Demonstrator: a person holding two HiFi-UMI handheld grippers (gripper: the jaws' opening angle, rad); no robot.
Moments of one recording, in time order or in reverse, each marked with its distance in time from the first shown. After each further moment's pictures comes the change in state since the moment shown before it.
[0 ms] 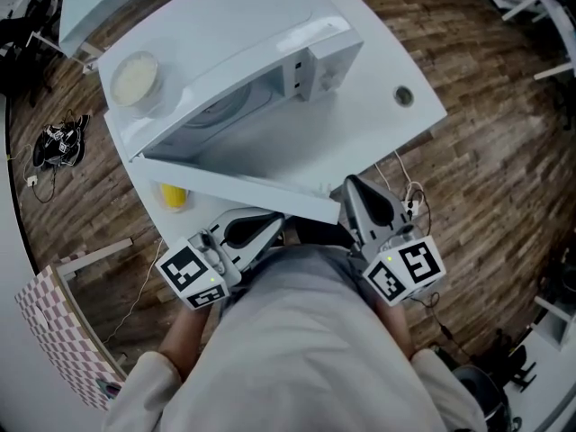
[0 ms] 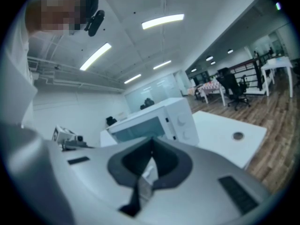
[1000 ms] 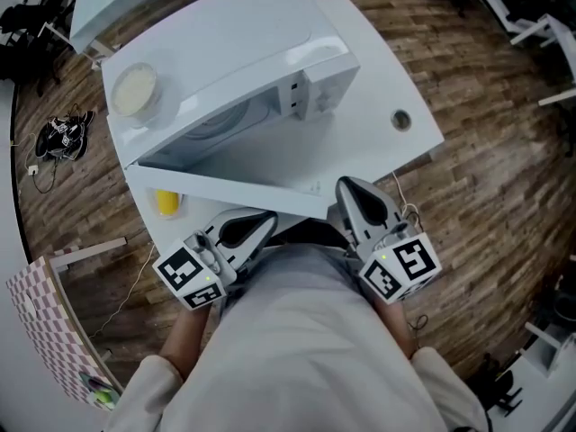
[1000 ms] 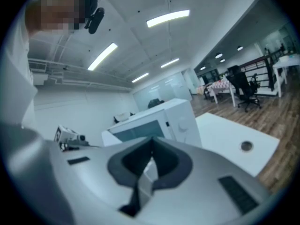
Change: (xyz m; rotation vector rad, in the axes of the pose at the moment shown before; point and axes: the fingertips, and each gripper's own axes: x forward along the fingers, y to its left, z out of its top) left arm 0.024 0.021 0.015 0.002 -0.066 0.103; right arm 0.023 -0.023 0.020 -0.043 0.019 0.110
